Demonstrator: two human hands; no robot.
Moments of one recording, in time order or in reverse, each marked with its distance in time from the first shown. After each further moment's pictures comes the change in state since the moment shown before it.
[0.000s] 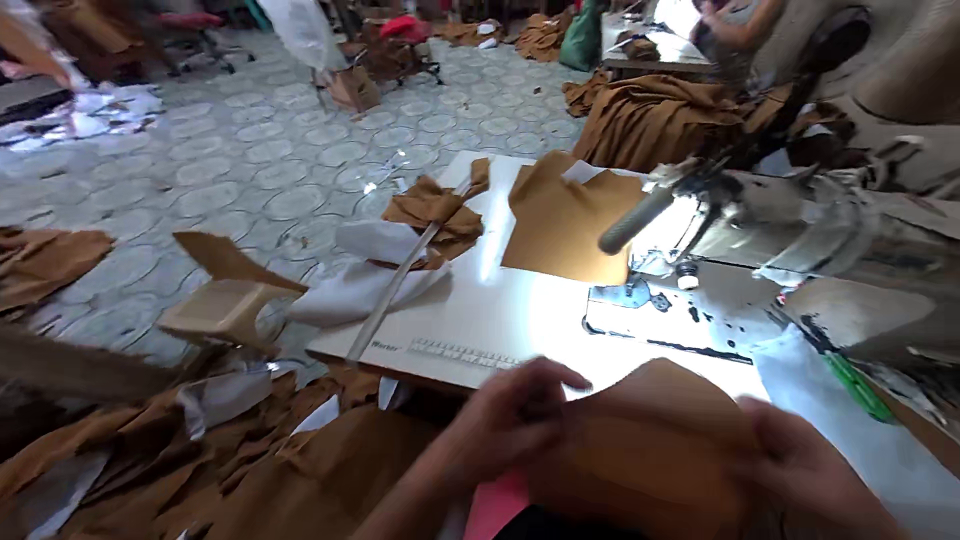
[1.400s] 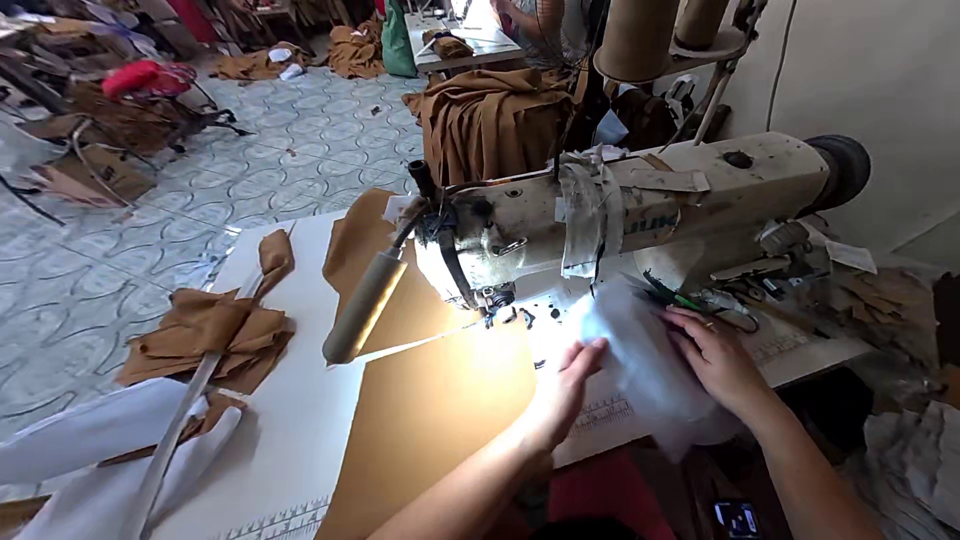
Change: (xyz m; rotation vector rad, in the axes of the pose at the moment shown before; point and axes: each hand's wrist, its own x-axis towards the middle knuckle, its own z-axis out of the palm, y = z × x) left_hand 0.122 -0.079 0.177 -0.485 -0.092 -0.645; right_hand -0.072 0.074 -0.132 -0.968 0.676 0.357
